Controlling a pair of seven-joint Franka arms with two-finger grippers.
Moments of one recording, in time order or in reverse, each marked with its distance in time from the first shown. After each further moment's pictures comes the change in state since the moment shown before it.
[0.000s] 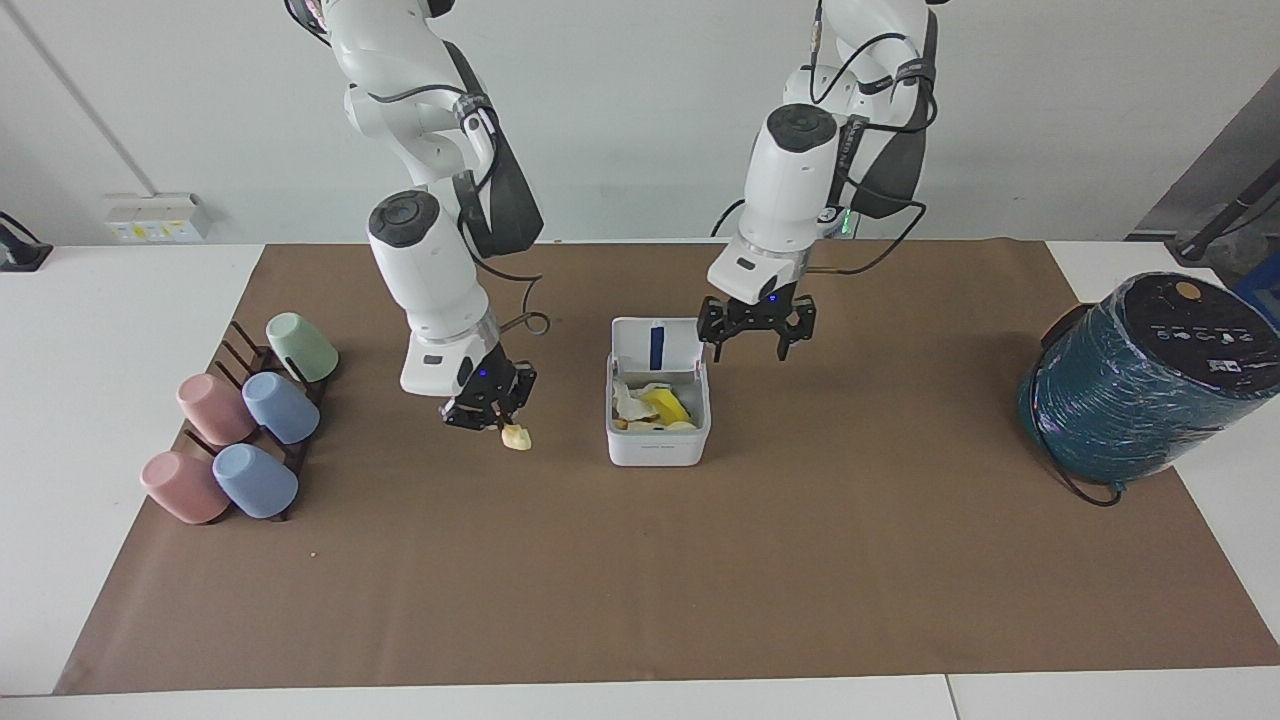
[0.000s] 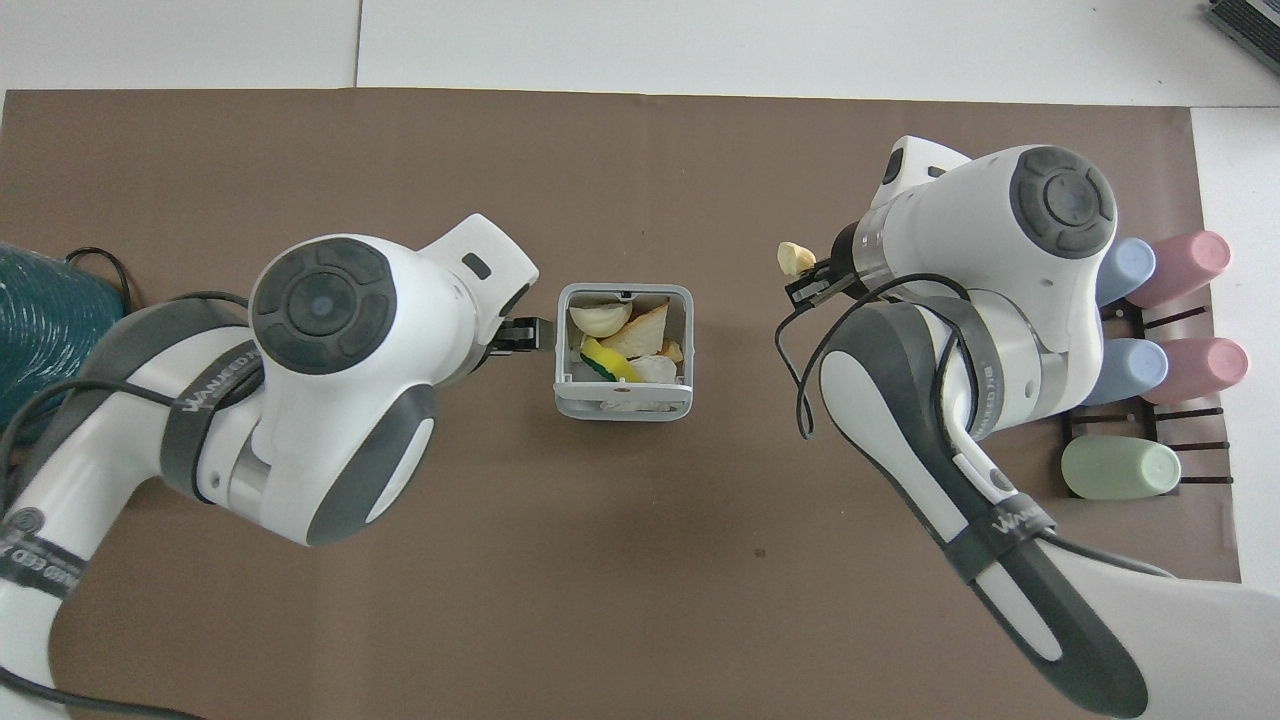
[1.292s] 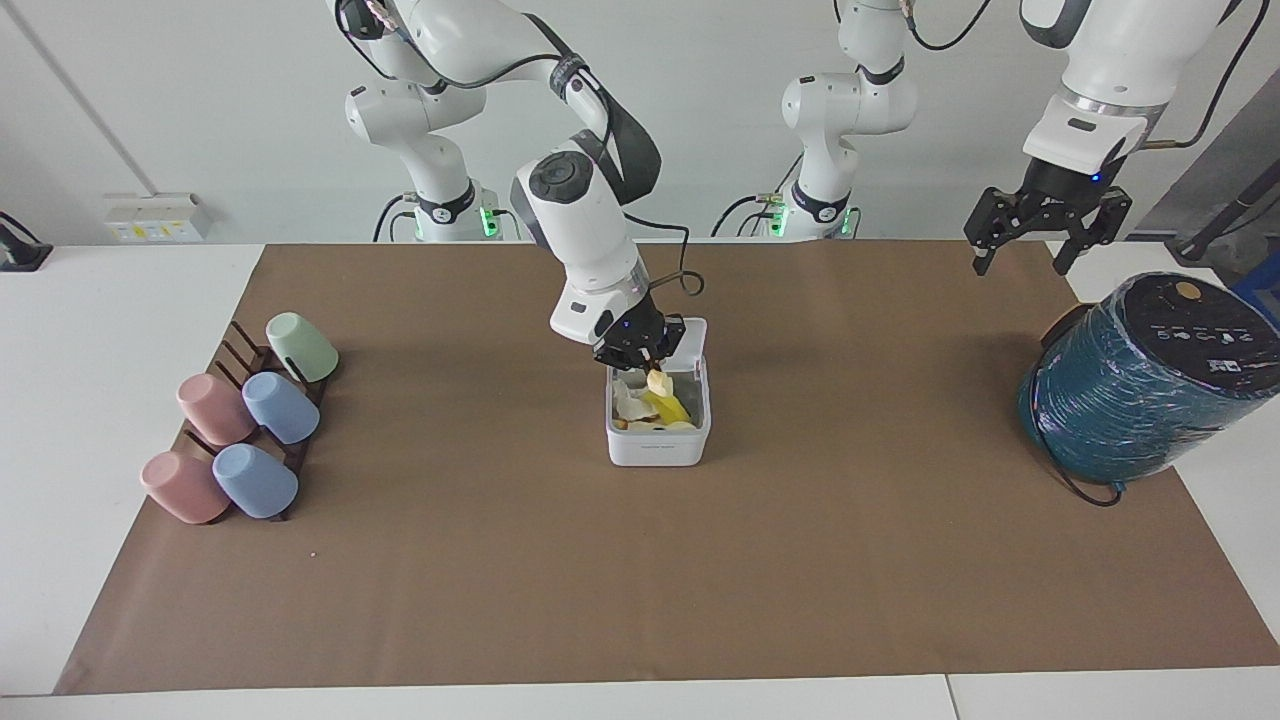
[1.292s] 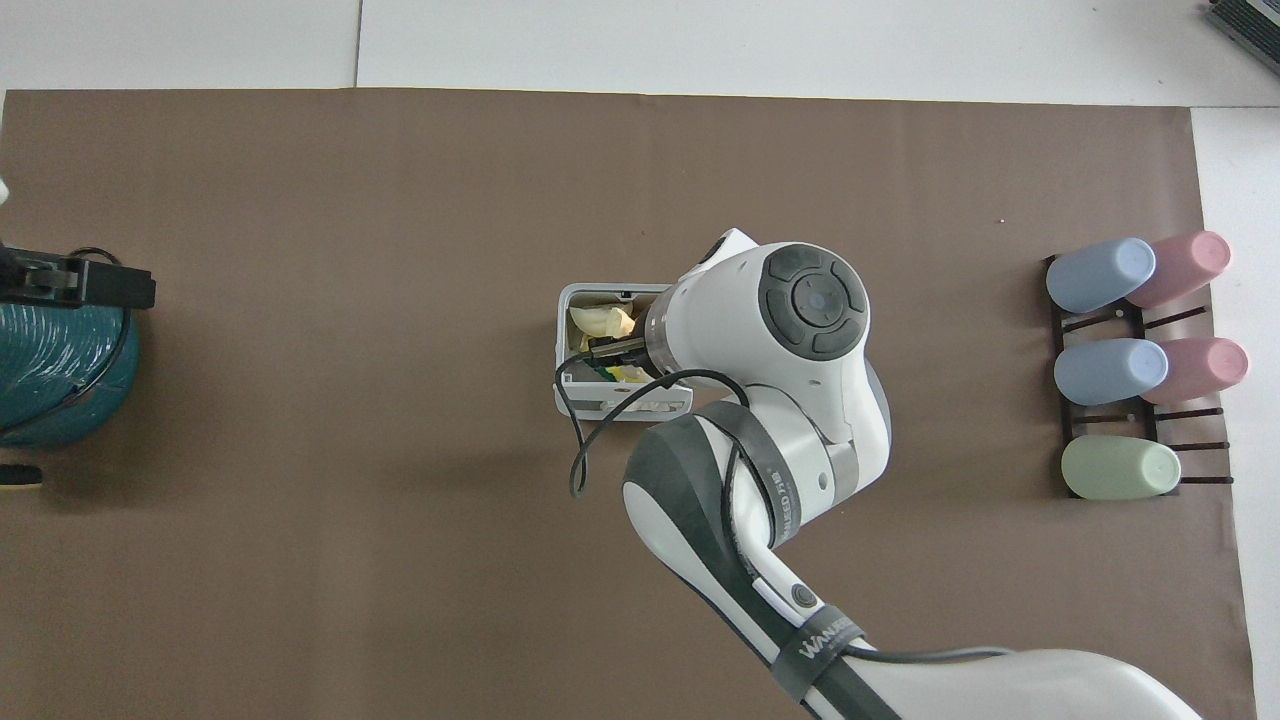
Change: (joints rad) left arm 0.408 -0.110 0.012 0.304 -0.001 -0.404 0.521; right arm 0.245 0.028 0.019 0.001 0.074 0.052 0.552
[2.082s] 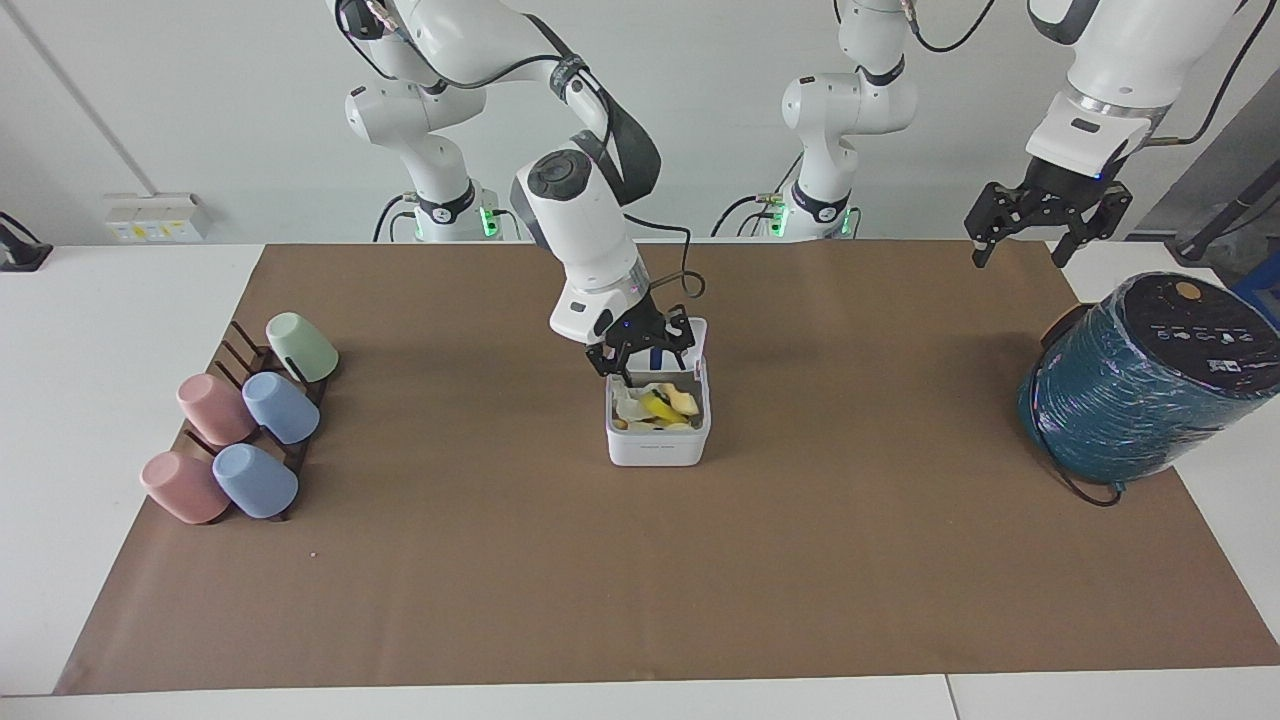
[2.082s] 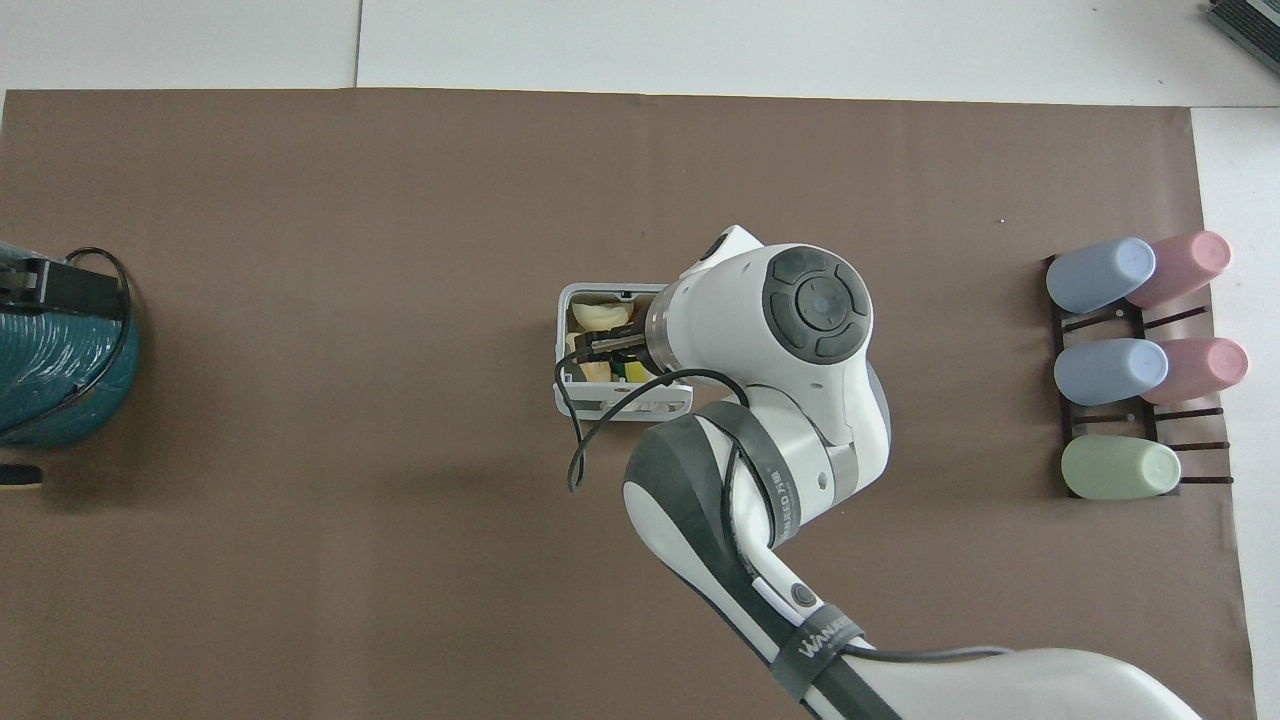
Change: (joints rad) left arm 0.006 0.001 -0.006 0.010 -0.001 -0.069 0.000; right arm 0.000 0.000 0.000 -0.003 0.000 0.030 0.000
